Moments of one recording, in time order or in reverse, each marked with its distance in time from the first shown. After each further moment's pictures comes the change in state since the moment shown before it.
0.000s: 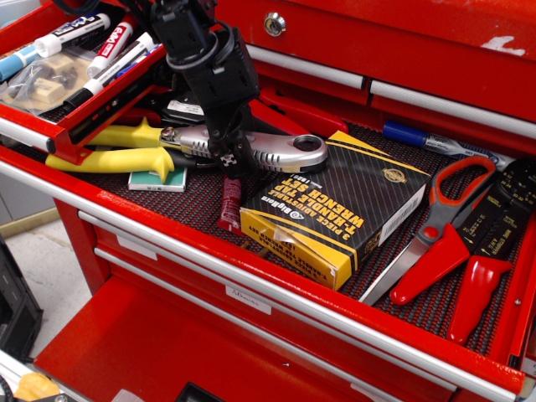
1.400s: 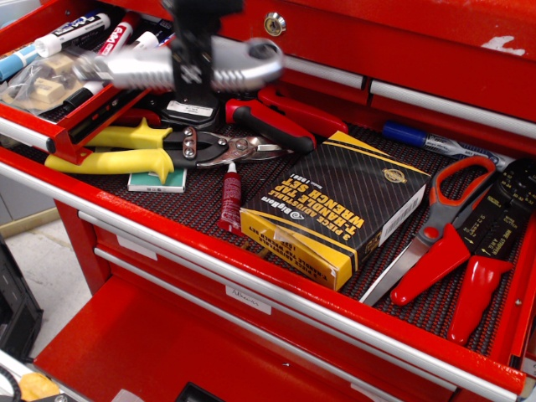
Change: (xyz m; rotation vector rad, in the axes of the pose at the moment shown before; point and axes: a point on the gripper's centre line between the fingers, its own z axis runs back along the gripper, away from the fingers) arm -0.008 0.015 0.096 0.054 0.366 -0.034
